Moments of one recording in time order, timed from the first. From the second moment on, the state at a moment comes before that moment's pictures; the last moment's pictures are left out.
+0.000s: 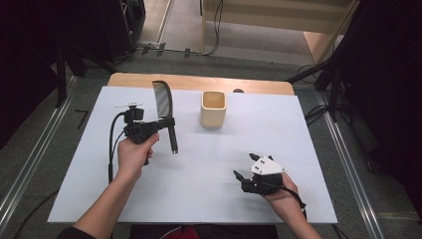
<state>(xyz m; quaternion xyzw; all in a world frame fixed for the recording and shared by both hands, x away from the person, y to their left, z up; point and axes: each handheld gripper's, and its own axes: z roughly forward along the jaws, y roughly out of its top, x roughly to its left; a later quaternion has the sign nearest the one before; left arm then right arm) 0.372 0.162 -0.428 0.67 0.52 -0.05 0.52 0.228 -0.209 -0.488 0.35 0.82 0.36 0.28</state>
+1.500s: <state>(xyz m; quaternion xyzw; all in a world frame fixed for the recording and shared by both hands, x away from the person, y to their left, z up) 0.408 0.130 -0.406 0.70 0.44 -0.06 0.56 0.215 -0.239 -0.488 0.36 0.82 0.37 0.26</state>
